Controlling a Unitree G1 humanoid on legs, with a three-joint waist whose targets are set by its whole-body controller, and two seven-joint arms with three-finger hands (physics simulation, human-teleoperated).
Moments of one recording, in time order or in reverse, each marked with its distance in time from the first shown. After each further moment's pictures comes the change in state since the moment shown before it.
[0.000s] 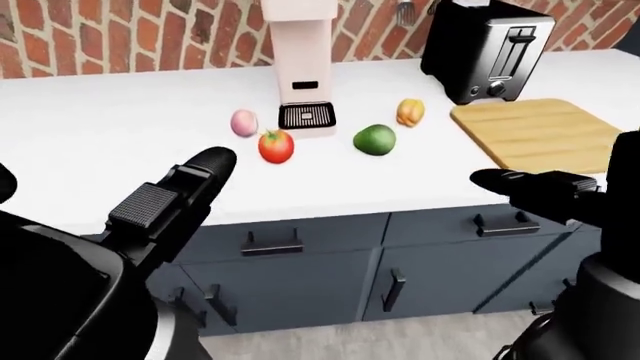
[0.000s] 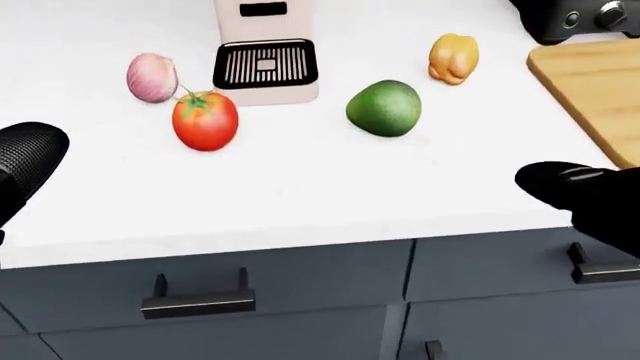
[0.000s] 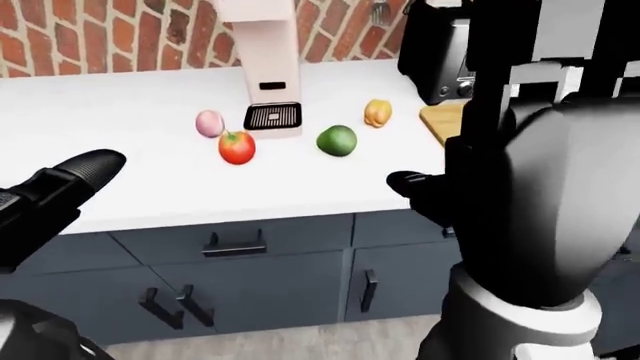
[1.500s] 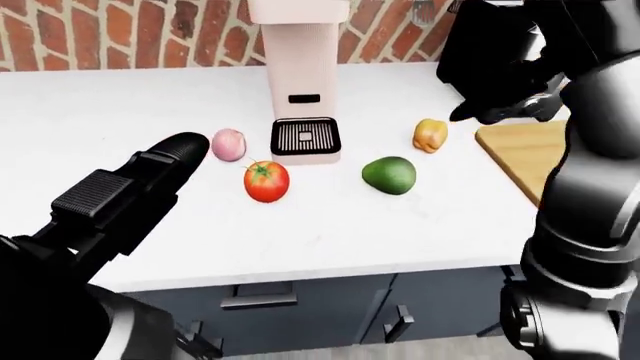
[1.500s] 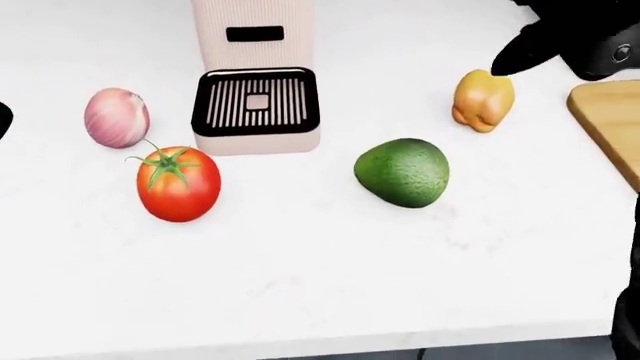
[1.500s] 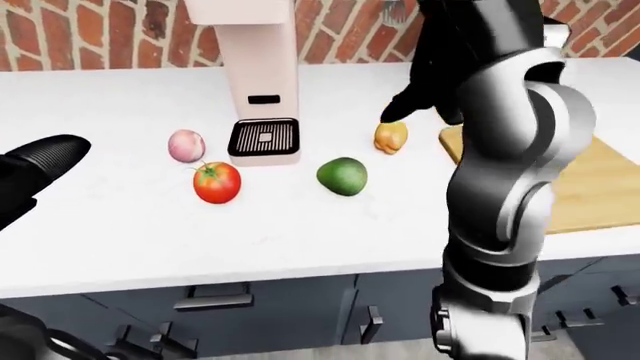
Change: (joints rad) left arm -0.071 0.058 0.066 -0.011 -0.074 0.080 -0.043; right arm -0.496 -0.320 -0.074 0.658 0.434 0.166 0.294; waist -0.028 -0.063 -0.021
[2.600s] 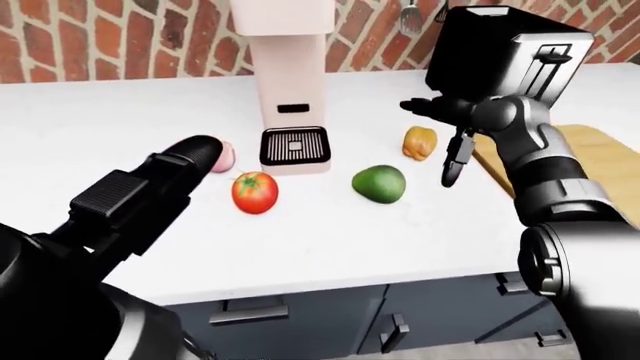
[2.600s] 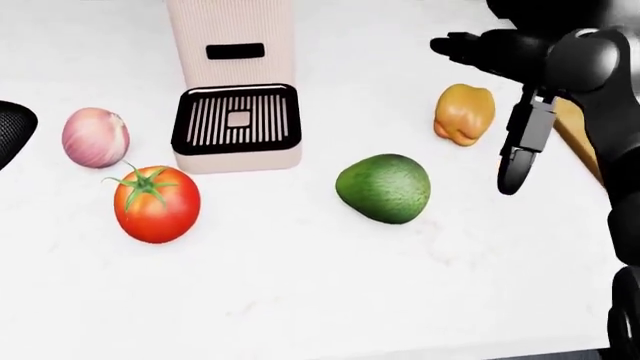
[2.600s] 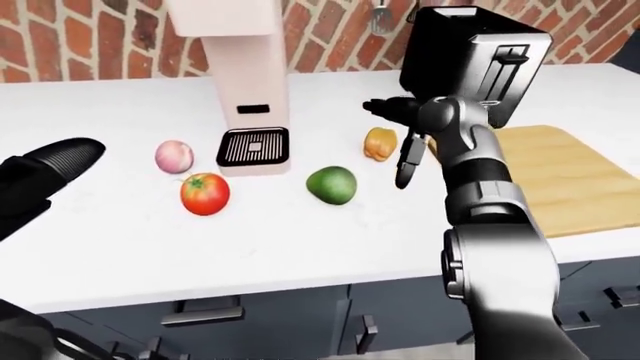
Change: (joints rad) left arm 0.001 -0.027 -0.022 0.004 -0.007 -0.010 -0.014; right arm -0.360 -0.095 0.108 1.547 0.003 -0.500 0.107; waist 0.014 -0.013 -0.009
